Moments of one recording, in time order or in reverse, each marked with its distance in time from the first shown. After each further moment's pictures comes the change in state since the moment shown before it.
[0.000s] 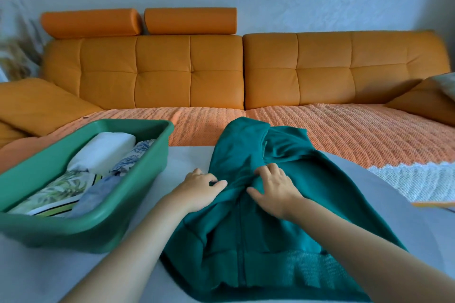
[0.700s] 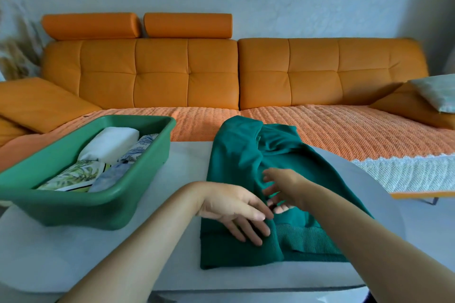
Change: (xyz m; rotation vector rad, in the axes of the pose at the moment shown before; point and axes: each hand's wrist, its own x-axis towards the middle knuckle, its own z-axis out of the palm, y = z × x) left_hand -0.092 0.073 -0.004 -0.544 -0.951 0.282; right_hand -0.061 -0.026 -0.065 0.919 -0.355 0.604
